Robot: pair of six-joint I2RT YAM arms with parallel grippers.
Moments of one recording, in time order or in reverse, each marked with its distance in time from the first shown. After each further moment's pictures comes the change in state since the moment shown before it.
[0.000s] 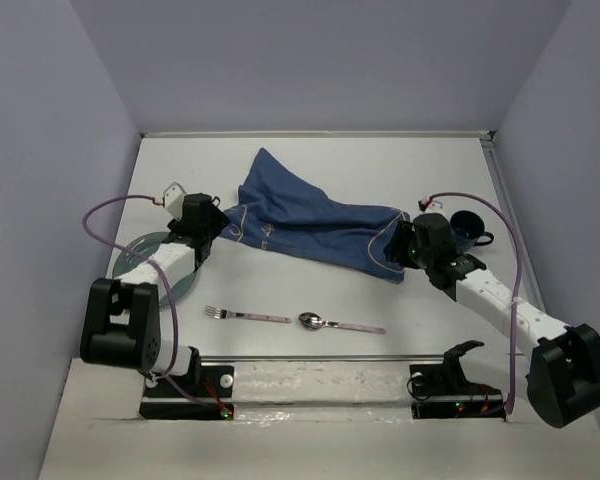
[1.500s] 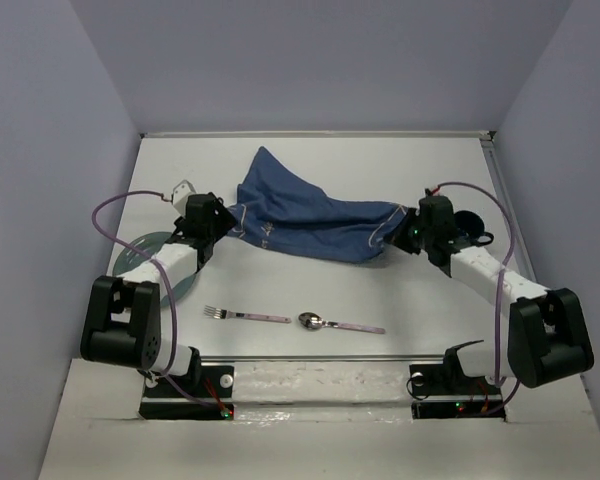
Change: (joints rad) left arm -0.027 0.055 0.024 0.022 0.071 0.060; right arm -0.132 0.189 0.029 0.111 -0.222 0.175
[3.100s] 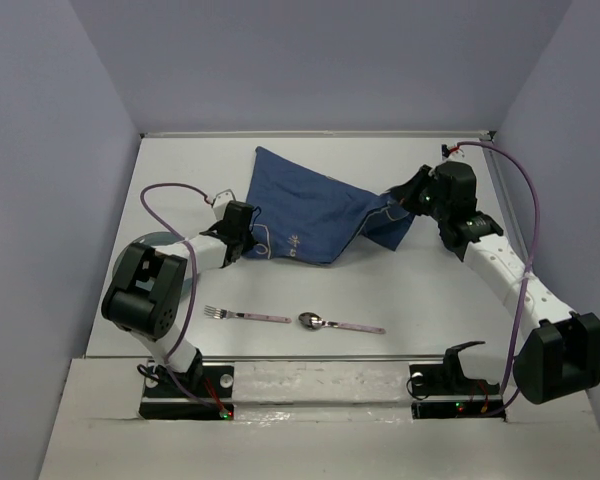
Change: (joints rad) left arm -0.192 0.210 0.049 -0.075 -0.054 0.066; right arm -0.011 -0.097 0.319 -0.069 0.017 -0.084
